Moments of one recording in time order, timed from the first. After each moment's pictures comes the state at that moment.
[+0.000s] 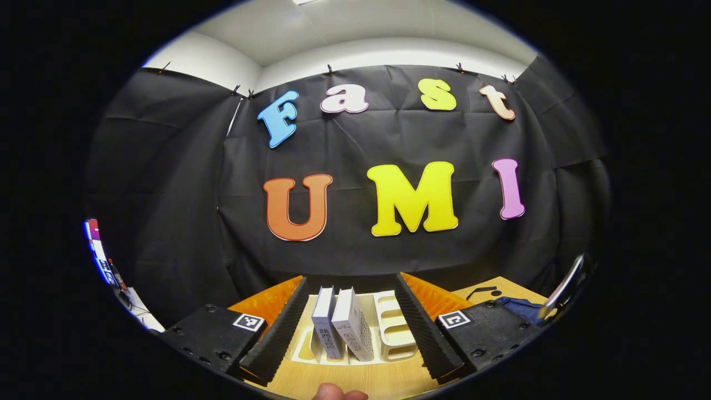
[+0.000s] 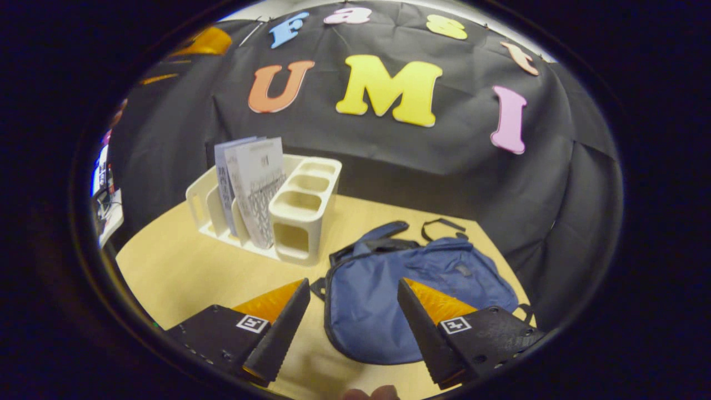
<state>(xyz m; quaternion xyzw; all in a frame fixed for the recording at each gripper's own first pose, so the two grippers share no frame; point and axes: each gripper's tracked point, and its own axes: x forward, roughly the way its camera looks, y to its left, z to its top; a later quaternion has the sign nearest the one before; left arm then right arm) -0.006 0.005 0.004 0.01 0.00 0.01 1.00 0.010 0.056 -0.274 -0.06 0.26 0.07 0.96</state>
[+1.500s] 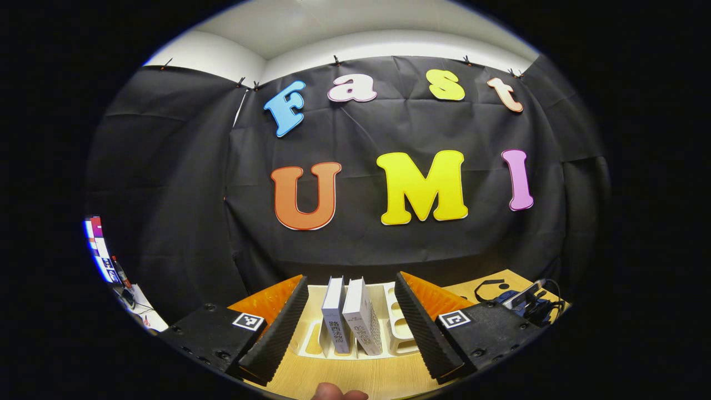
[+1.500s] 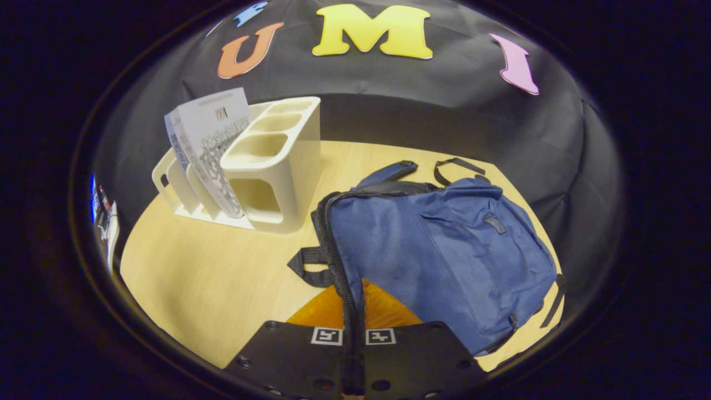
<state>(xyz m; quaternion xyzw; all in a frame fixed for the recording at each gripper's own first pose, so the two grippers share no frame) 0.003 0.018 -0.017 0.01 0.03 0.02 1.00 0.051 0.038 -0.322 0.00 0.37 0.07 0.93</state>
